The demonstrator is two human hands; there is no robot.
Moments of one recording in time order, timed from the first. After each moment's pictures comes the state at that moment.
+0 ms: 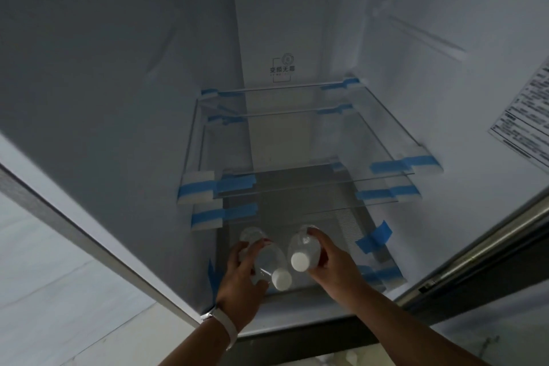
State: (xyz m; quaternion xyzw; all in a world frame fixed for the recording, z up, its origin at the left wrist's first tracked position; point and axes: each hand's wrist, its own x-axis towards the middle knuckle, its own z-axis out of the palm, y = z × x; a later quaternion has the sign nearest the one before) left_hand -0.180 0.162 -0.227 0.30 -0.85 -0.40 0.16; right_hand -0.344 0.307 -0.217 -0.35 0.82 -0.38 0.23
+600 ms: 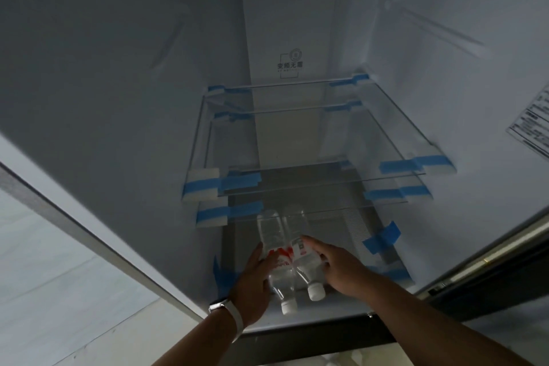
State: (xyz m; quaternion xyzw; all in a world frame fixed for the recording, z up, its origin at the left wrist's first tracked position) left_hand -0.183 0.155 -0.258 0.26 -0.88 -0.40 0.02; right_hand -0.370 0.301 -0.226 -0.41 0.81 -0.25 0.34
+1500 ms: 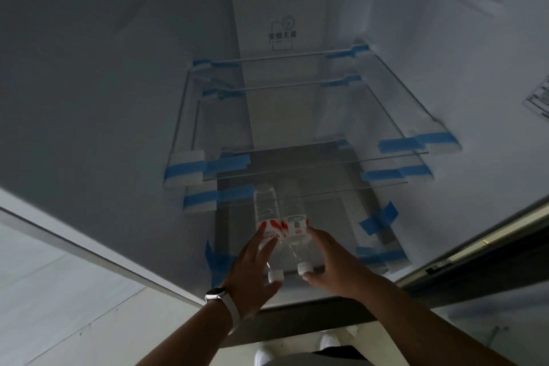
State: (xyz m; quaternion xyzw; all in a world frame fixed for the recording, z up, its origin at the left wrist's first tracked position) left_hand -0.180 0.160 -0.269 0.19 -0.94 -0.27 0.02; right_hand -0.349 0.319 -0.234 -0.42 0.81 -0.27 0.31
